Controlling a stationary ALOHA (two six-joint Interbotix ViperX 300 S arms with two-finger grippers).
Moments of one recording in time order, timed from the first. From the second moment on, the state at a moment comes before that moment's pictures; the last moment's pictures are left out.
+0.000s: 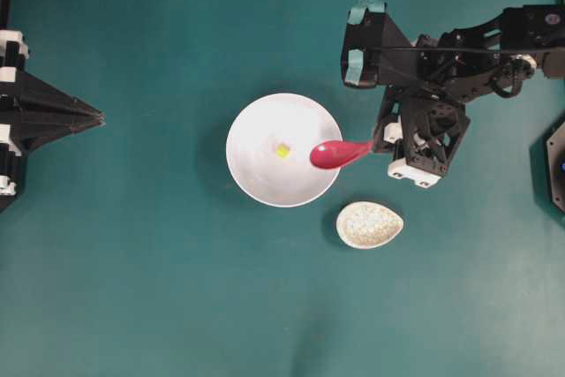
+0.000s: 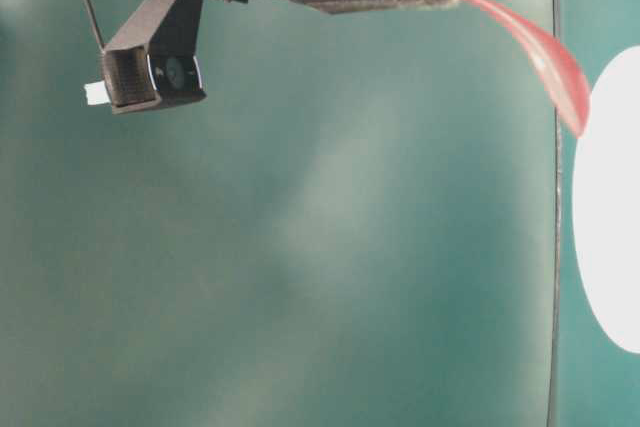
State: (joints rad) left arm 0.02 -1.03 1.17 0.01 -0.03 0.01; right arm -0.14 -0.23 0.46 0.26 0.91 0.01
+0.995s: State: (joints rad) left arm 0.02 -1.03 1.17 0.01 -0.03 0.01; right arm -0.15 0.02 0.23 0.17 1.12 0.13
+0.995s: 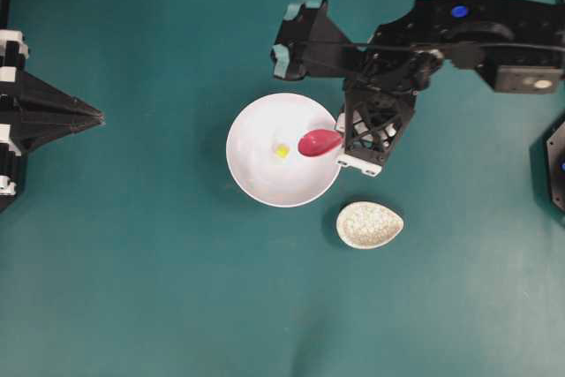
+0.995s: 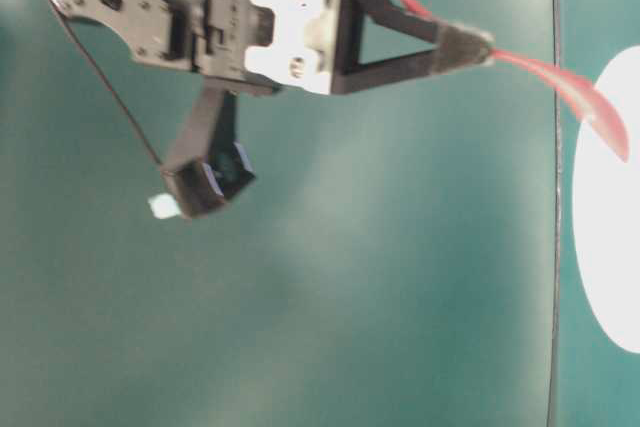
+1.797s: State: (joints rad) left arm 0.02 -1.03 1.17 0.01 -0.03 0.01; right arm -0.15 0.11 0.22 0.17 1.10 0.12
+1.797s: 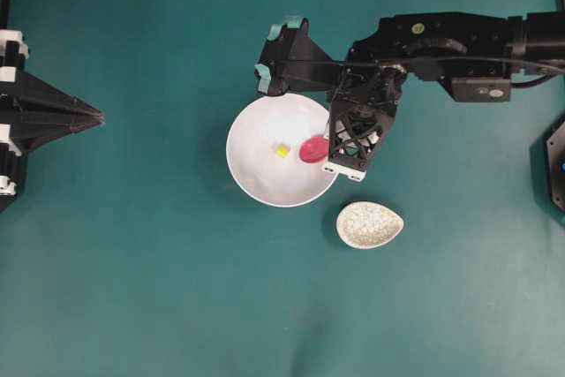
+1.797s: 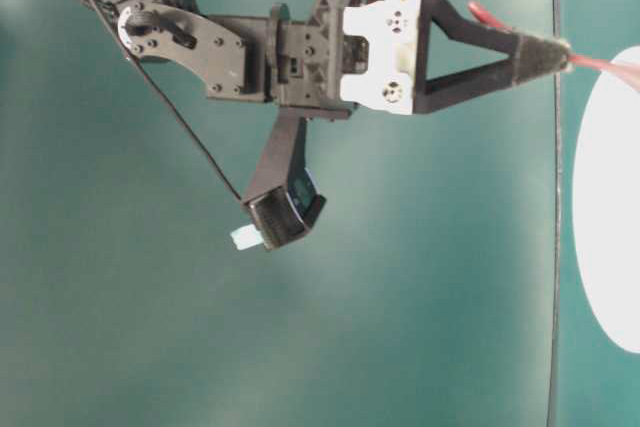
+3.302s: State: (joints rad) left arm 0.02 -1.03 1.17 0.01 -0.03 0.01; right arm -0.13 0.17 0.21 0.17 0.87 0.09
